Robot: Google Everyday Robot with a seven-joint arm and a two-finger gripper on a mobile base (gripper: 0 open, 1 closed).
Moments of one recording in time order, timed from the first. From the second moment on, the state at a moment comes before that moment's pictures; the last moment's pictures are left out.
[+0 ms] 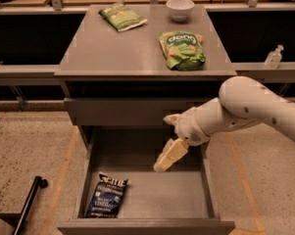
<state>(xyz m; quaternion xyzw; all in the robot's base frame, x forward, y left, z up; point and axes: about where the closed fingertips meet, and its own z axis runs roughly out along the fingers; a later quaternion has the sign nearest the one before) 0.501 -0.049 0.722 -0.56 0.73 0.27 0.27</state>
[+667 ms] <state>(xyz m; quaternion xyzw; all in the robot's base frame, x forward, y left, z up) 0.511 -0.003 0.650 -0.54 0.72 0.34 0.27</state>
